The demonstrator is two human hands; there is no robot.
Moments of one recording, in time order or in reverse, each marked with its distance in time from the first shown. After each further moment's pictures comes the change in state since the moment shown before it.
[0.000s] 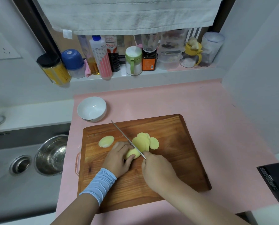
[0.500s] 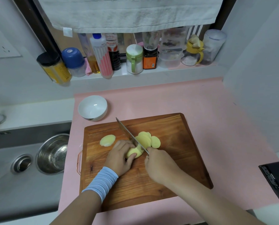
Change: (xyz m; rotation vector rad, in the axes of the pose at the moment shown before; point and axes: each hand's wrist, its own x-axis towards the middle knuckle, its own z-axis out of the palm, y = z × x) left_hand 0.000 -0.004 0.003 -0.044 -0.009 -0.029; right_hand 0.016 0.002 -0.009 0.062 -0.124 0.079
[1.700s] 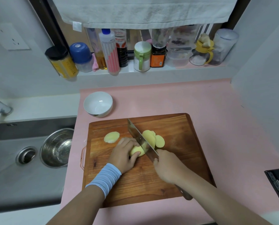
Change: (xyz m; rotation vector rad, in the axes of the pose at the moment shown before) left_hand 0.001 0.002 -0.004 -0.025 0.000 -0.002; right_hand 0.006 0.018 0.000 0.030 -0.084 0.068
